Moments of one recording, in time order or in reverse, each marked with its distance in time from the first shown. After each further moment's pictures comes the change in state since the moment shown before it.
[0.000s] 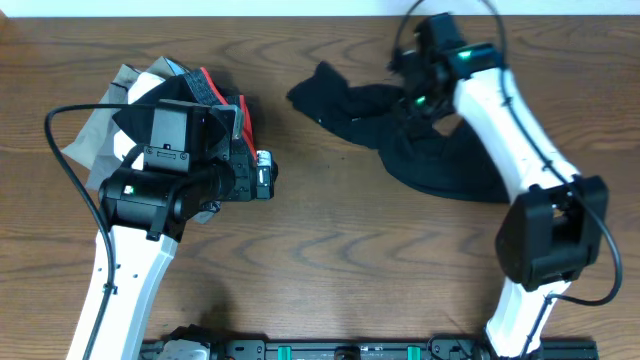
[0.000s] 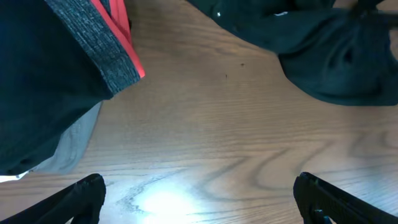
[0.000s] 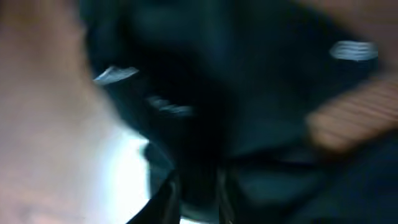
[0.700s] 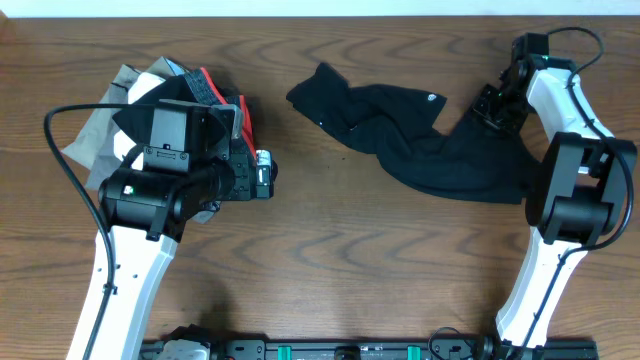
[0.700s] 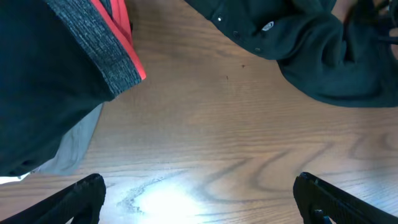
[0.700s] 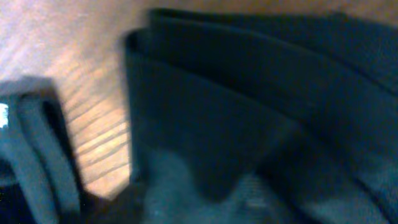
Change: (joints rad) left arm 0.000 0.000 0.000 0.006 -0.003 0.000; right arm -0.339 0.276 0.009 0.097 0.001 0.471
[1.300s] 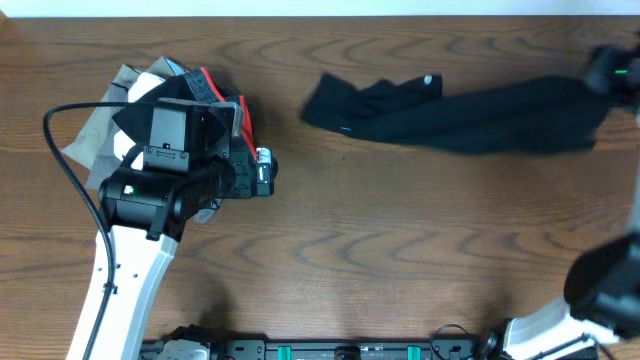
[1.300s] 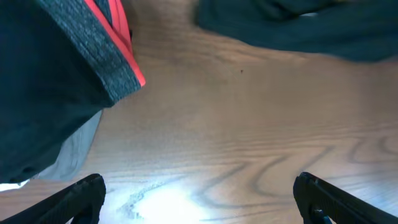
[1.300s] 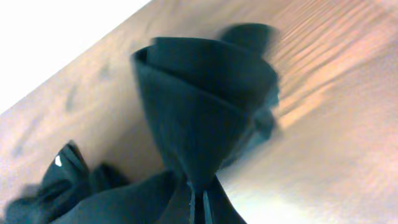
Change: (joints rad) left arm 0.000 0.000 0.000 0.025 0.000 0.000; right arm -0.280 -0.516 -0.004 0.041 0.188 -0.166
